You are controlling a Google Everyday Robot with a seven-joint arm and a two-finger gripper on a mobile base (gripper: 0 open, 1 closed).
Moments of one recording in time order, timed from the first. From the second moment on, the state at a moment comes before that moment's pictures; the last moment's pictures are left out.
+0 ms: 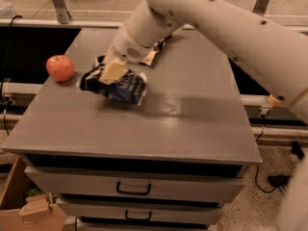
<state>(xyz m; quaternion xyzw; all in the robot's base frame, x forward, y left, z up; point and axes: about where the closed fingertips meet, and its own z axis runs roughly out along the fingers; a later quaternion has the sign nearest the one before) 0.604 0.114 0.899 -0.69 0.63 0.17 0.31</state>
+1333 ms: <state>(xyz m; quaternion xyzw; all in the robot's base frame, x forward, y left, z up) 0.679 0.192 0.902 -0.71 0.60 0.11 0.36</state>
